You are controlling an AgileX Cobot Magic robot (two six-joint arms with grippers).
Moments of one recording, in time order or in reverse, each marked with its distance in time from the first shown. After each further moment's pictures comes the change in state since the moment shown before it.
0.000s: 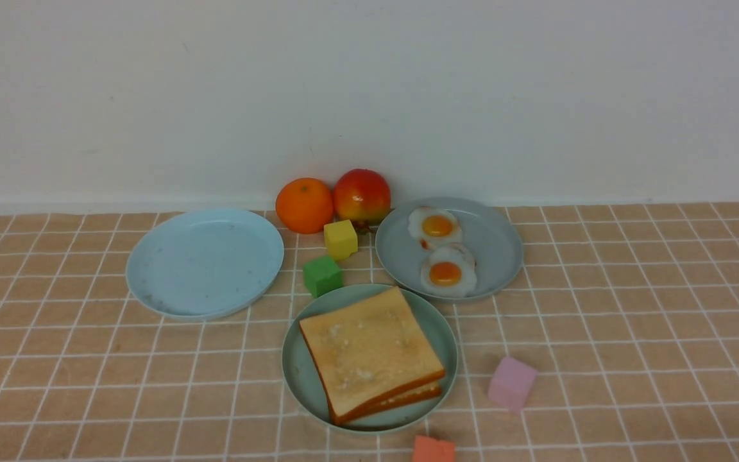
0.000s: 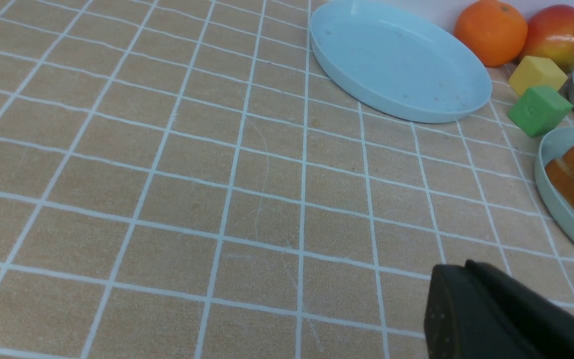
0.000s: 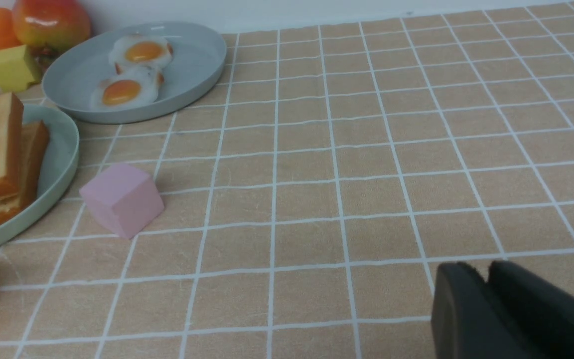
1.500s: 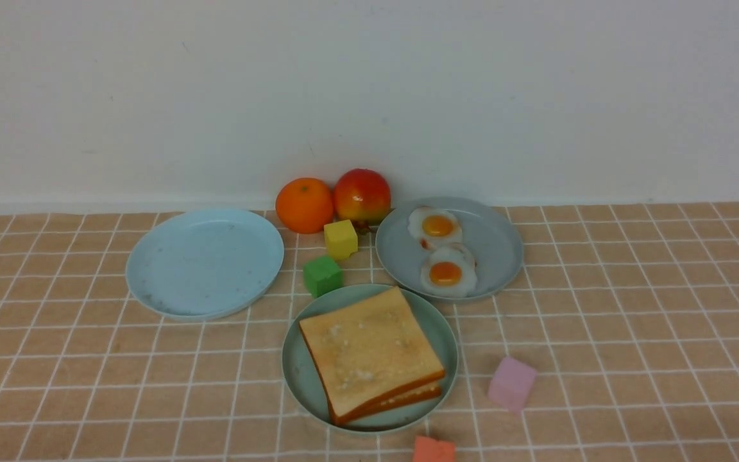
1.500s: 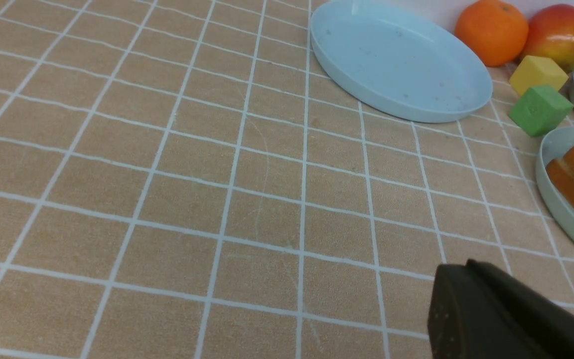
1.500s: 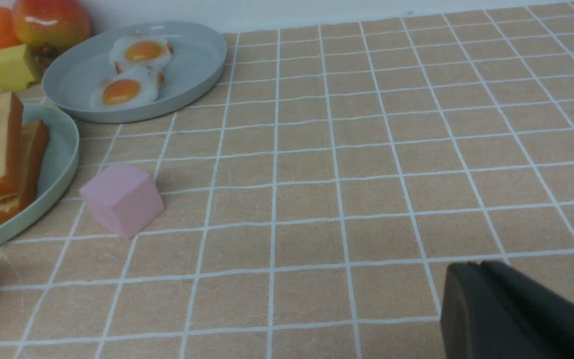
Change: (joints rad) right arm 0.000 0.000 0.000 0.000 0.000 0.000; left arm 0.000 0.000 0.000 0.000 0.000 0.001
